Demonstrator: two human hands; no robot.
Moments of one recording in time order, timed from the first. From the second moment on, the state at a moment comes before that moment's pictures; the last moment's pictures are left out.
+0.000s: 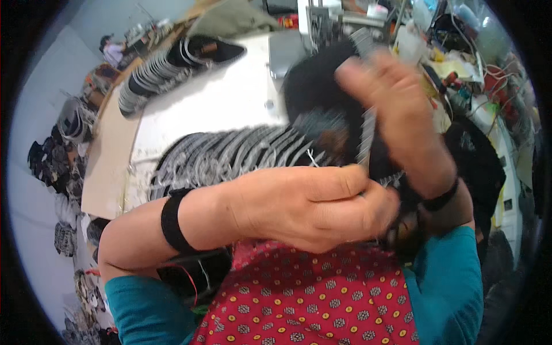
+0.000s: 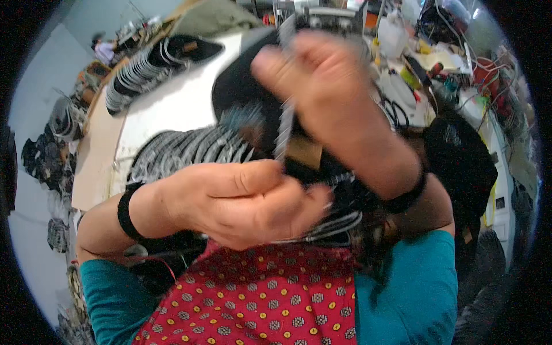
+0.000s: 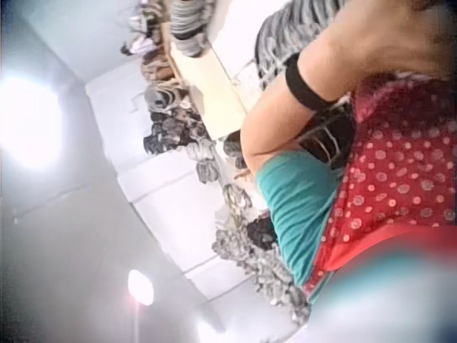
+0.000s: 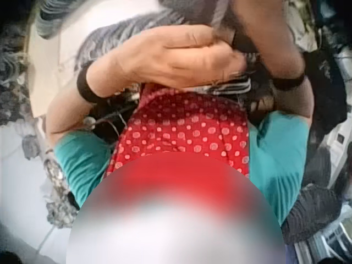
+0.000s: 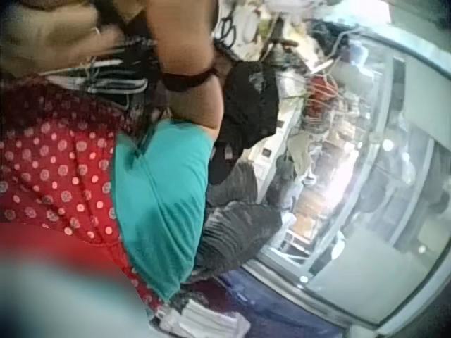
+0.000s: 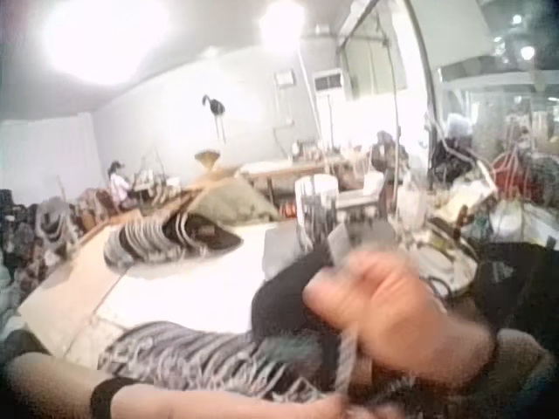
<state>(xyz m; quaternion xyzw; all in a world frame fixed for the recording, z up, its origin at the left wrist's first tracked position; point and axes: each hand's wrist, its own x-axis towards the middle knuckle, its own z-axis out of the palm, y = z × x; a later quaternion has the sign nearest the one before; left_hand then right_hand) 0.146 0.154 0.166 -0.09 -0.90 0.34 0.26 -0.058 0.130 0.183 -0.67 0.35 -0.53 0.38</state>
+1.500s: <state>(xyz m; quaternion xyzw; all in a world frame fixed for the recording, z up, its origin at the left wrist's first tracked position) 0.437 0.117 0.035 0.52 -0.25 -0.36 0.74 0.078 0.082 0.094 -0.60 0.37 -0.33 0.63</state>
